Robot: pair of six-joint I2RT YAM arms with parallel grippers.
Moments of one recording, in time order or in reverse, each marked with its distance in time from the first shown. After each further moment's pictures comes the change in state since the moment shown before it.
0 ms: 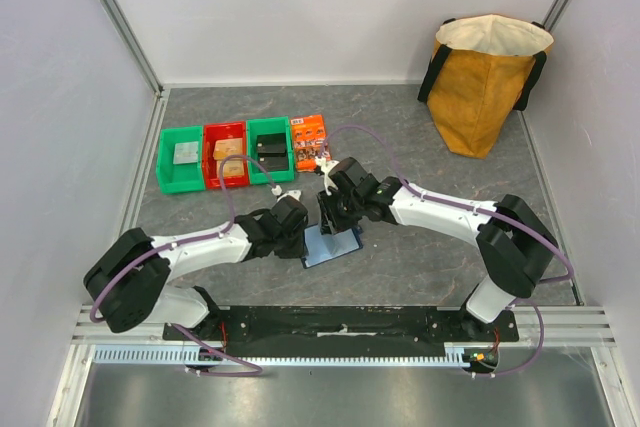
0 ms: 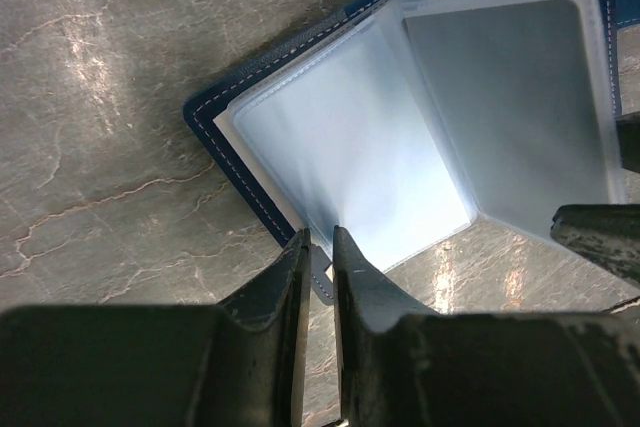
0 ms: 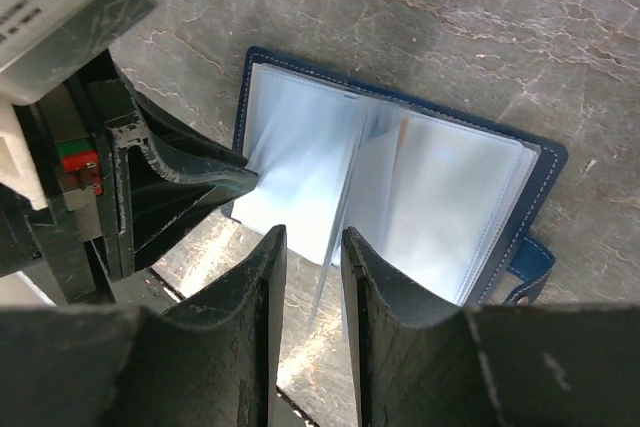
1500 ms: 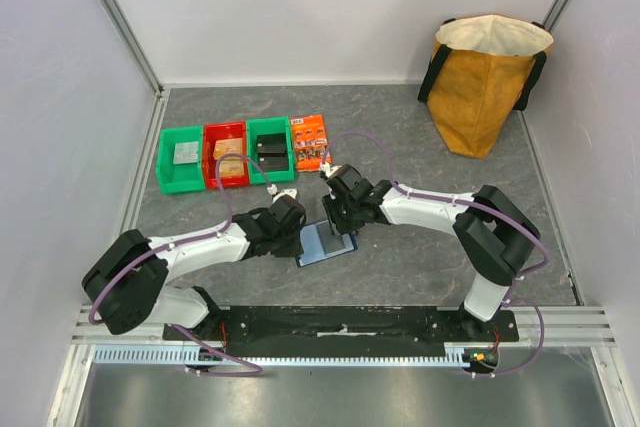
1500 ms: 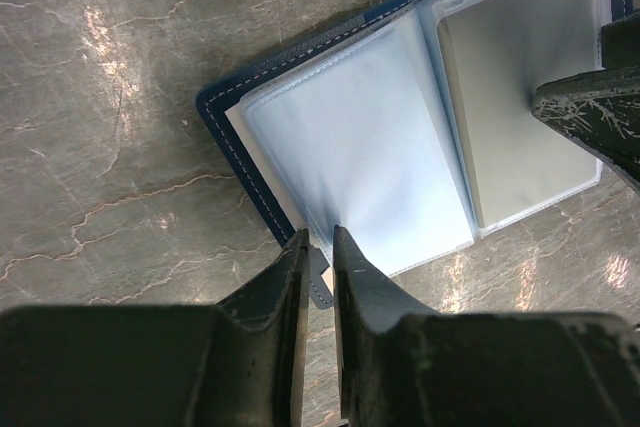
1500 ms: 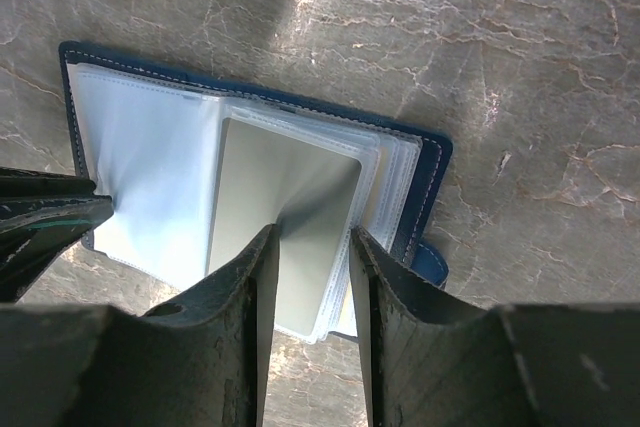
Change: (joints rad) left arm 0.016 -0.011 0.002 -0.041 -0.037 0.001; right arm -0.013 0.105 -0.024 0.019 0.137 0.010
